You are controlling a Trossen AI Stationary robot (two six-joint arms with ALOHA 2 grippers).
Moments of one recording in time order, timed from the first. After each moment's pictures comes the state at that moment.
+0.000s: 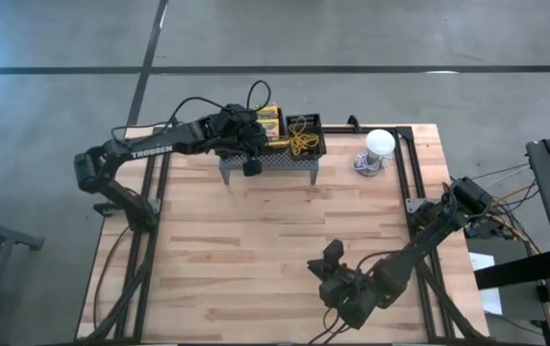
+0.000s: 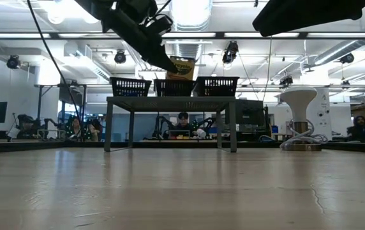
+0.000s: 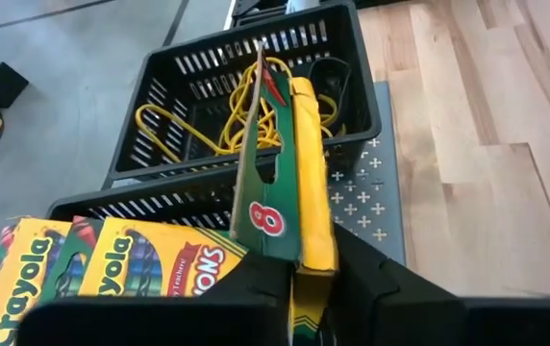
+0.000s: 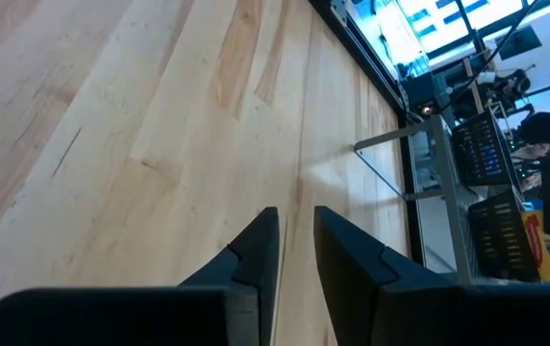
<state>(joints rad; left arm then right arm) 0.45 1.55 1.22 -0.32 0.12 0.44 0.74 1.74 1.16 -0.43 0.94 -0.03</state>
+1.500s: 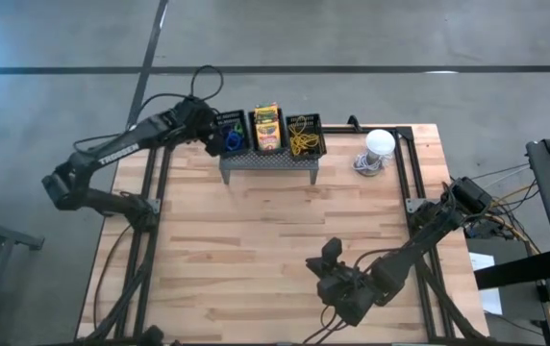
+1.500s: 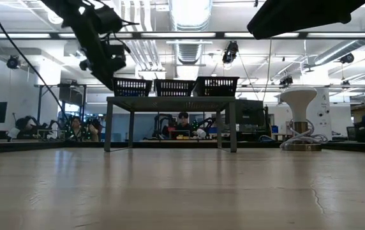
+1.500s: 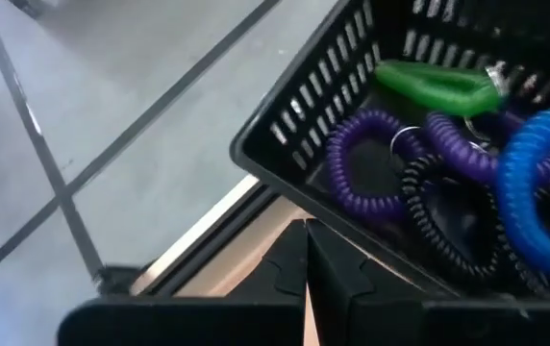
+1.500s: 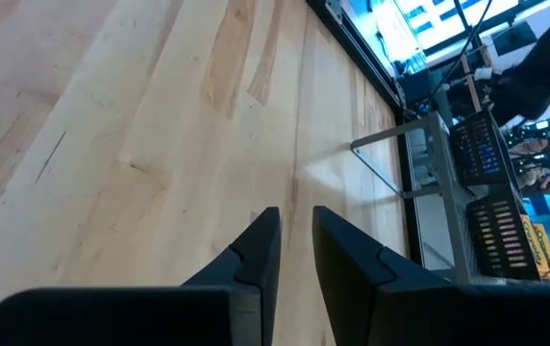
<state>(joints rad) 0.73 1.28 1.04 -0.65 -0.31 0.08 0.72 1.74 1.16 -0.40 0.94 -0.05</state>
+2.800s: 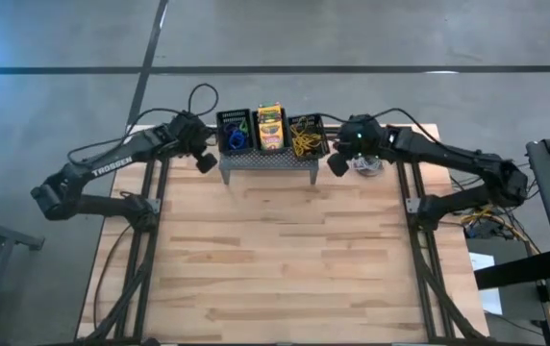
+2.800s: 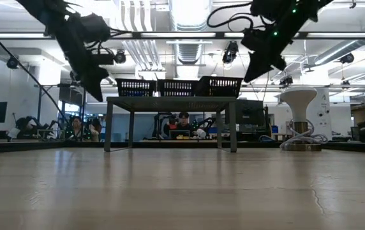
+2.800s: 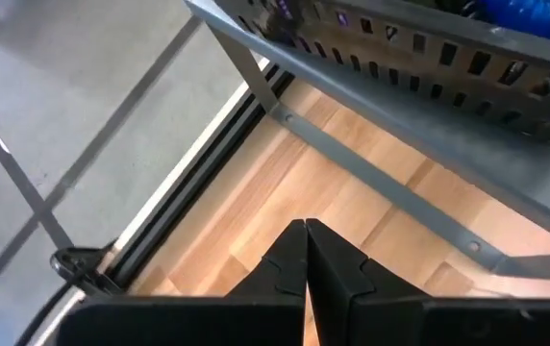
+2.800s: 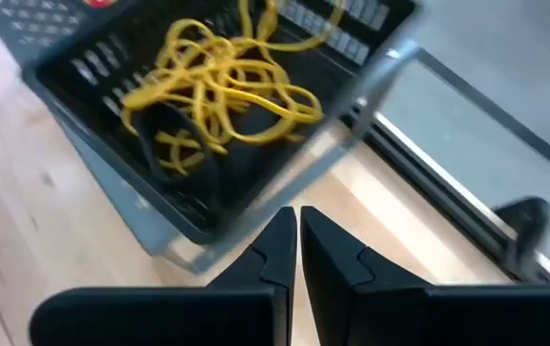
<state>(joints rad) 0.73 1.16 0.83 -0.60 -0.23 0.20 -0.47 1.24 1.00 -0.55 0.18 0.18</state>
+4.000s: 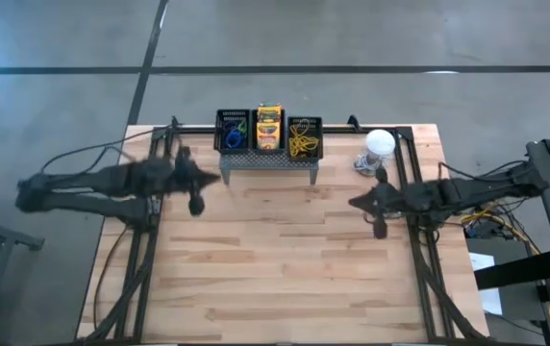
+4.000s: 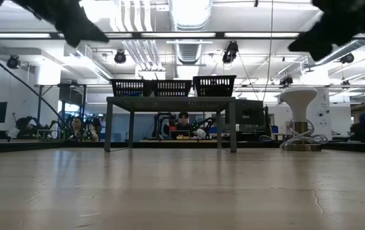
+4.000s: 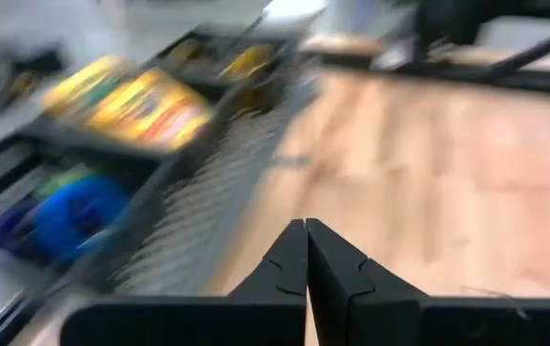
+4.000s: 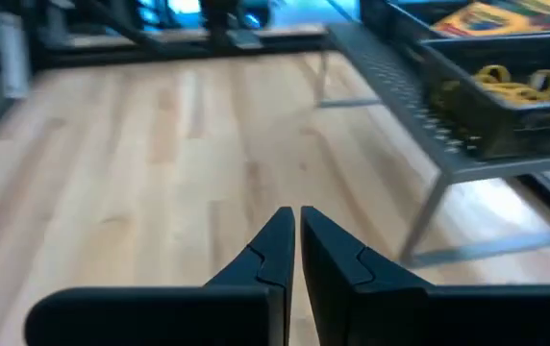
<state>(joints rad) 0.11 0.72 0.70 -0.43 -0.24 -0.06 0.19 0.60 0.48 -0.29 0.34 0.18</state>
